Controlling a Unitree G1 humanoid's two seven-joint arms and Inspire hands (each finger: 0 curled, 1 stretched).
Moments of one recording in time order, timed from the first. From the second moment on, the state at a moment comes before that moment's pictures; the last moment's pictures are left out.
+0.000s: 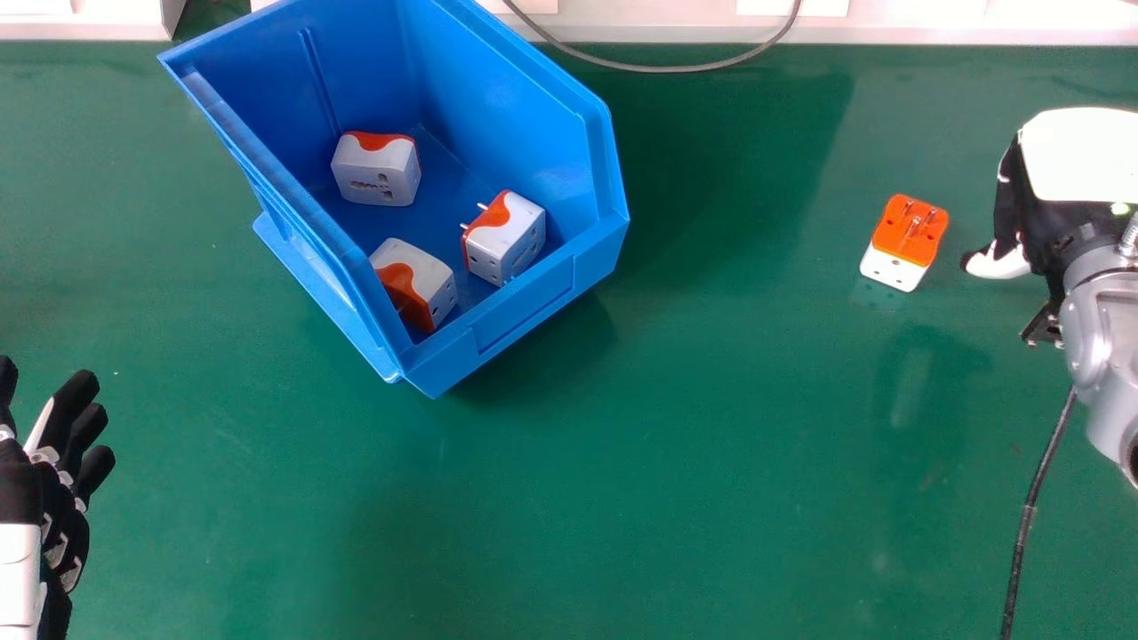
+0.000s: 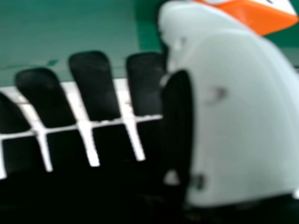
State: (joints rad) left arm 0.71 0.10 0.43 -0.35 -0.32 -0.30 -0.34; right arm -0.85 -0.54 0.50 1.19 -0.76 0.09 -0.32
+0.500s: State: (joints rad) left arm 0.72 0.10 0.43 -0.35 -0.32 -0.31 -0.34; right arm -0.85 -0.54 0.52 1.18 -0.75 0.07 -0.25
